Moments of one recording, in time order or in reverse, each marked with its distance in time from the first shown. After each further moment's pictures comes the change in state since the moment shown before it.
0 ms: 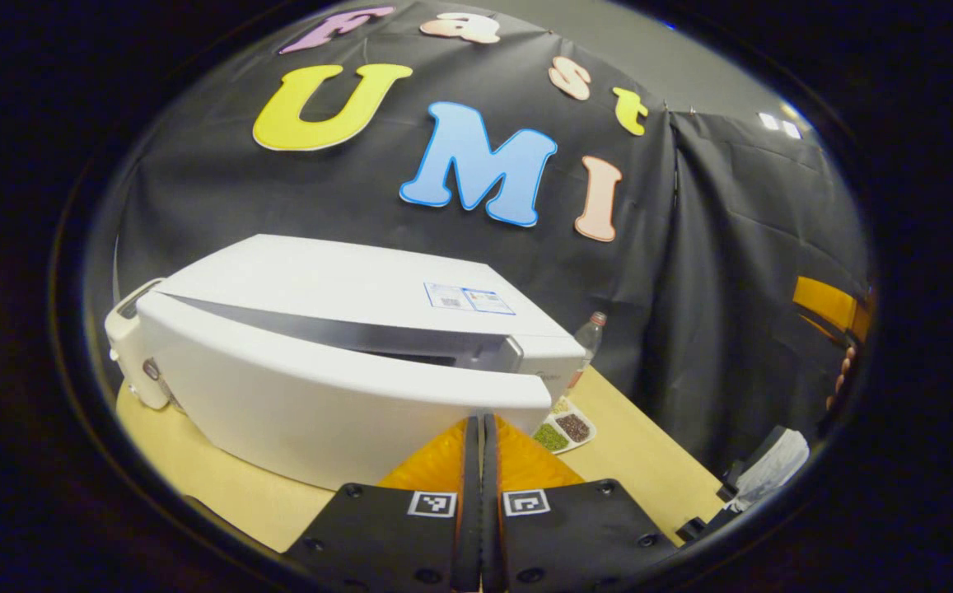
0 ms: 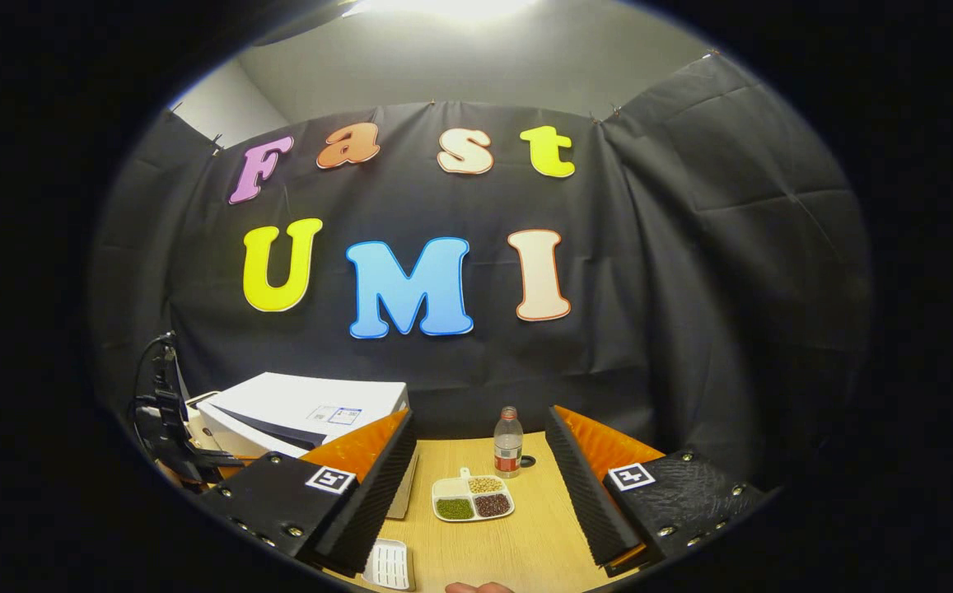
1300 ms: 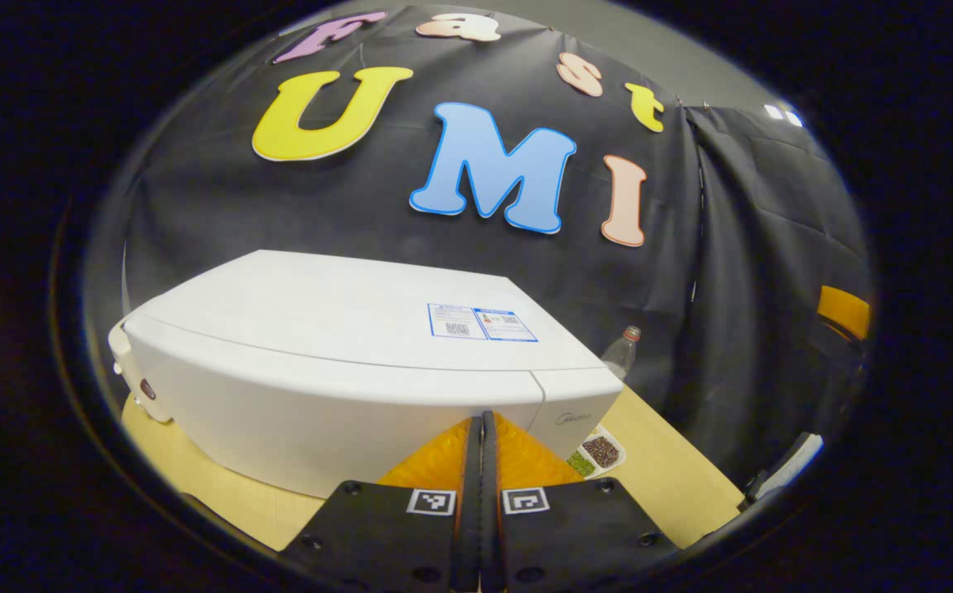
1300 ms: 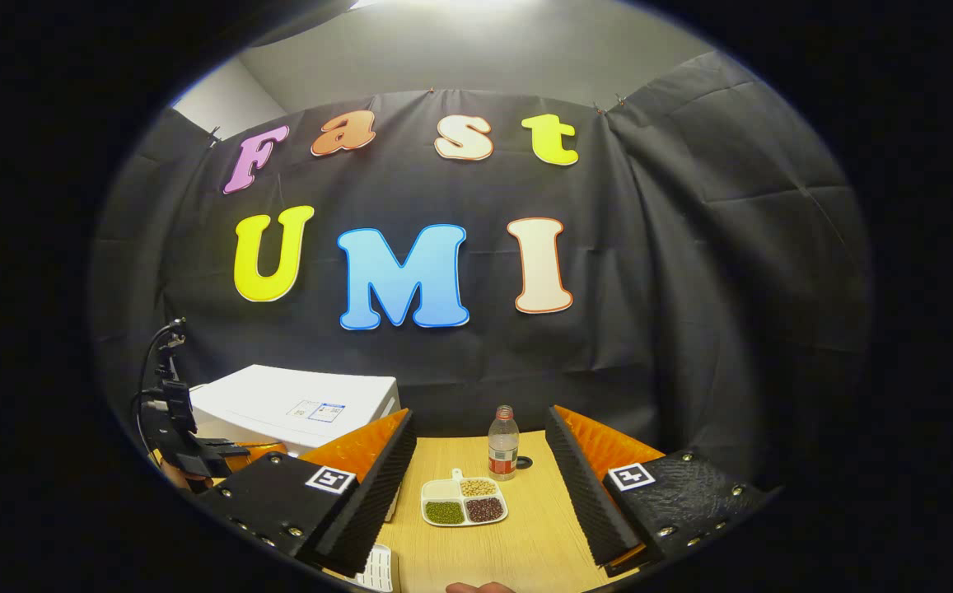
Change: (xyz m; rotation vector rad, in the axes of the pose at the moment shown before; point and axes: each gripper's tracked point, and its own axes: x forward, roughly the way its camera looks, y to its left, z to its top) left arm 0.048 0.005 0.019 0.029 -0.028 0.099; right arm 0.038 -0.007 -0.010 -0.005 0.029 0.010
